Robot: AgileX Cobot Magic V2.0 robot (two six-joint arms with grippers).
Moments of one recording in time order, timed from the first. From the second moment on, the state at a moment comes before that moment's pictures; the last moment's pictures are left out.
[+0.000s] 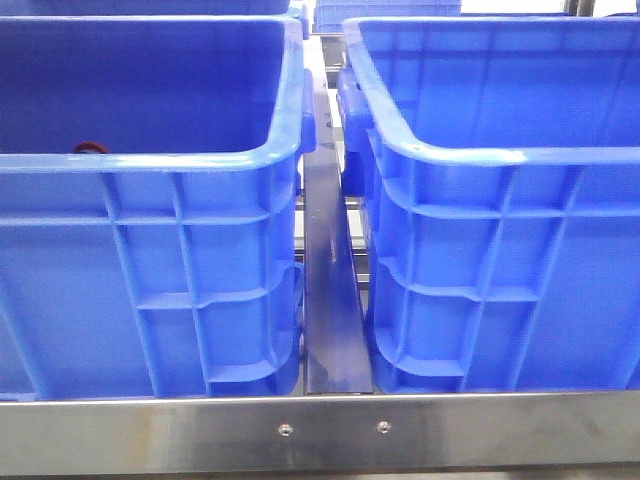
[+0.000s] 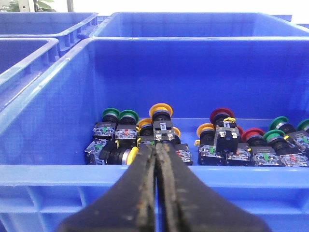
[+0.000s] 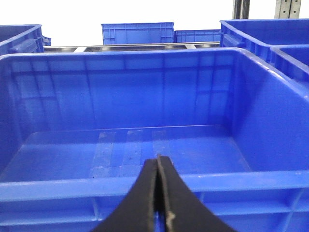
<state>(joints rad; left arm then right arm) 0.03 -0.01 0.00 0.03 0.06 -0.05 -0.07 -0.01 0.03 -0.11 -0.03 0.15</state>
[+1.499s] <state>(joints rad) 0.03 0.59 -0.59 0.01 0.41 -0.05 -0.07 -0.01 0.03 -0.11 -0.03 0.15</state>
